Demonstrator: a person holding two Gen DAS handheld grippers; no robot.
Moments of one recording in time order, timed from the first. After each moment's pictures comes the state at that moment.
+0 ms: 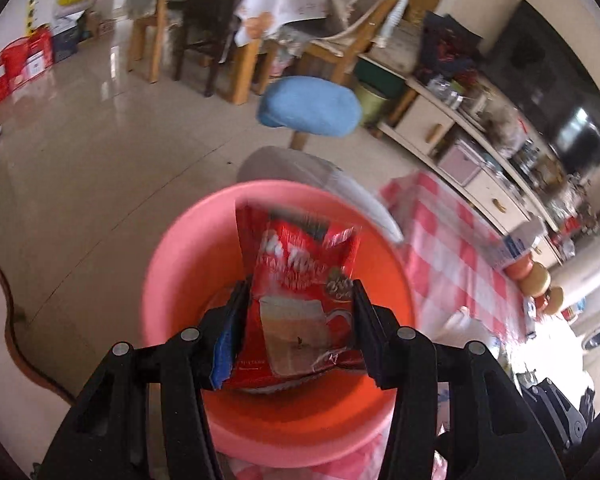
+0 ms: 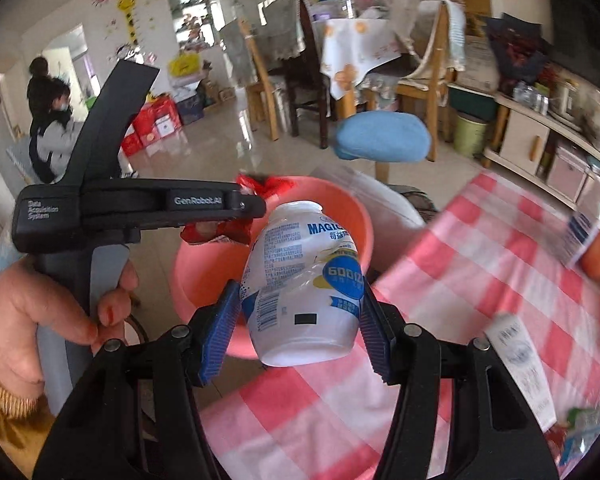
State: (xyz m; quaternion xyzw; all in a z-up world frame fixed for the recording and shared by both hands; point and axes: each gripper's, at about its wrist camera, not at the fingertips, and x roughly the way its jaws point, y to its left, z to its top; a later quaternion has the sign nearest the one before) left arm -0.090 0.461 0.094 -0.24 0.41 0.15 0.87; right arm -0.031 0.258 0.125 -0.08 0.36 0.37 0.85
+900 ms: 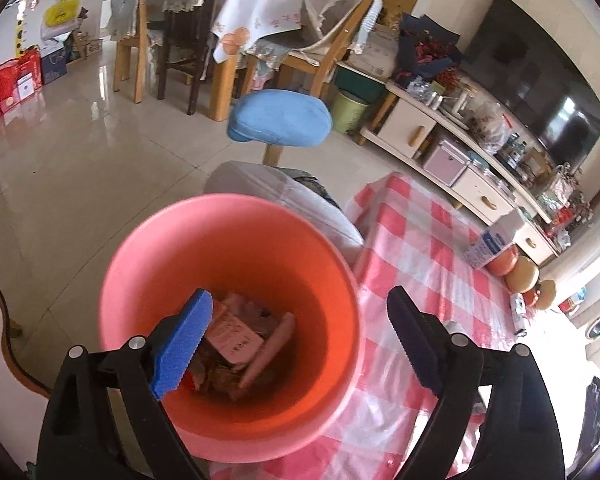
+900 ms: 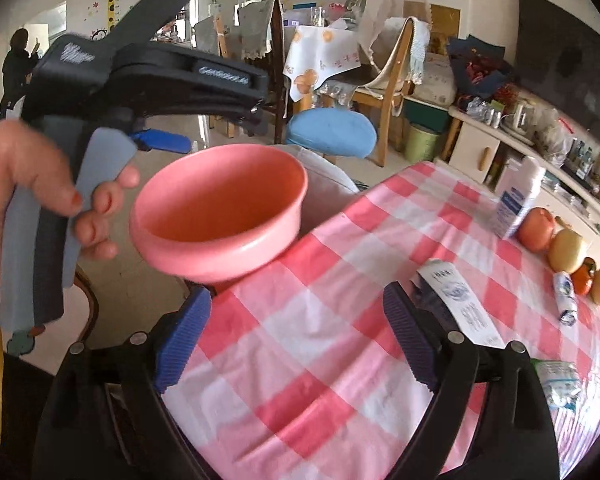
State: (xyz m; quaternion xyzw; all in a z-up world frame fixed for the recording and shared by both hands) left arm -0.076 0.401 0.116 -0.22 0.39 0.12 0.89; right arm -0.079 0.186 0.100 -0.13 0.33 0.29 0.89
